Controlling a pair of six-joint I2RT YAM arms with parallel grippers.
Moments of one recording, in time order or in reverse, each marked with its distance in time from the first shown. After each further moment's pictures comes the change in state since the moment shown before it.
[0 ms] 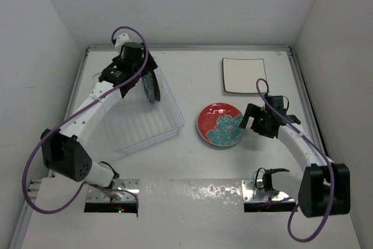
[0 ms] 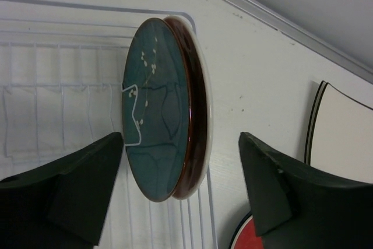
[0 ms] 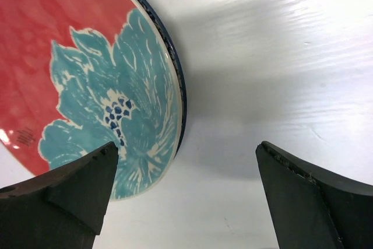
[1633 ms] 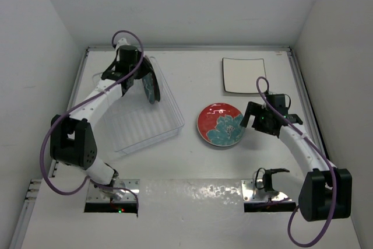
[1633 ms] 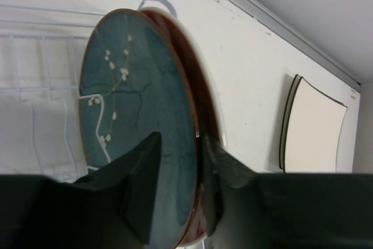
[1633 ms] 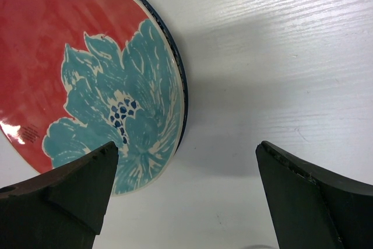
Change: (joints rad) left arm 0.138 0.122 -0.117 0.255 0.281 -0.066; right arm 0.000 -0.071 0.042 -0.053 0.037 -0.049
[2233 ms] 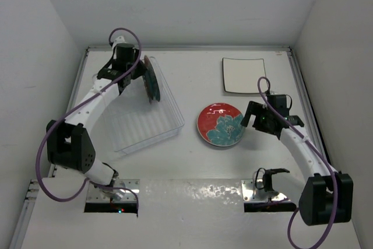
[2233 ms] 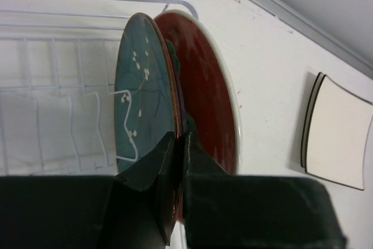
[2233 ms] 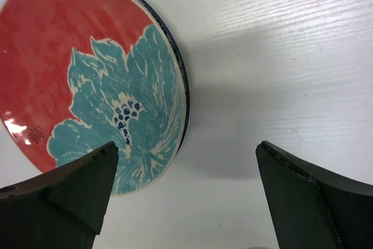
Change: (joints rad) left arm 0.004 -0.029 0.042 -0.092 -0.041 0.058; right arm 0.000 -0.026 -0.007 0.006 0.002 0.000
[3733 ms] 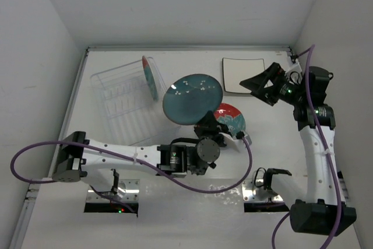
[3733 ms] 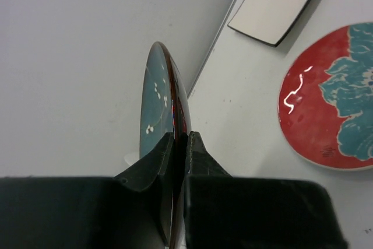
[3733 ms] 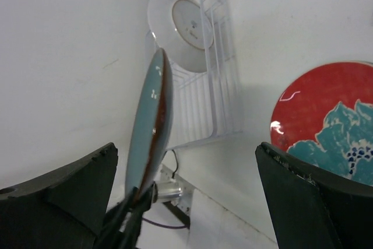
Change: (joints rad) left arm -1.263 -0.066 -0.130 0.425 -0.886 1.477; right arm -0.190 -0.107 0.447 -0.016 -0.710 0.328
